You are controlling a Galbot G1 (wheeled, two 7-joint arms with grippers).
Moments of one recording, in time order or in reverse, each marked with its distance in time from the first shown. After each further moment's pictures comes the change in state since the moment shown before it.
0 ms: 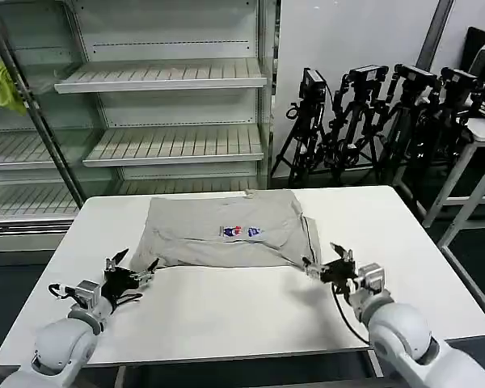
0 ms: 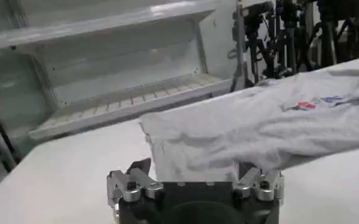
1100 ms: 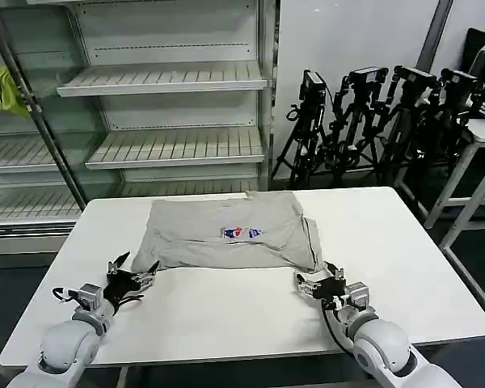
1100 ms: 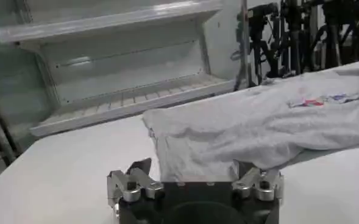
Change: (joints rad) left arm -0.020 -0.028 0.018 0.071 -0.012 -0.013 0.021; right arm 0.006 0.103 -0.037 -0.152 -0.107 0.042 -0.037
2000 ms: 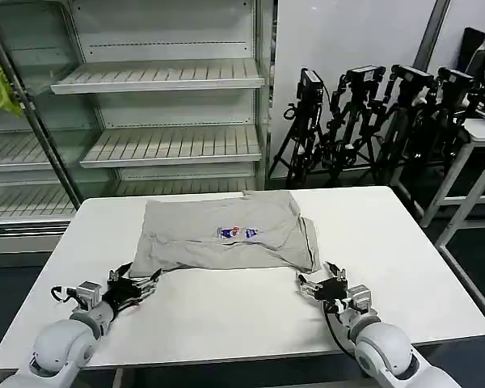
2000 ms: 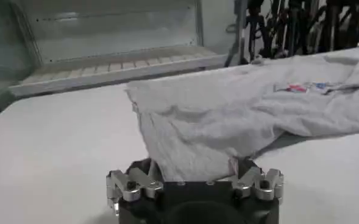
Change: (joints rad) left arm 0.040 0.071 -0.052 -0.149 -0.116 0.235 -0.043; right arm -0.020 -0.017 0.016 0.009 -0.004 0.007 -0.008
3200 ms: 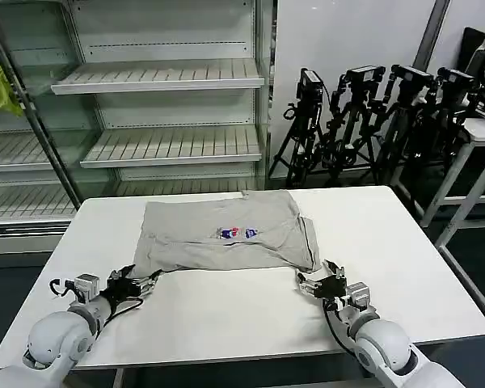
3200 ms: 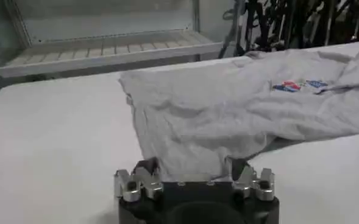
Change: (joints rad) left arm -0.028 0.023 0.036 0.007 -0.103 0.047 -0.009; right arm 0.028 -0.019 -0.025 -0.016 0.006 -0.003 -0.008
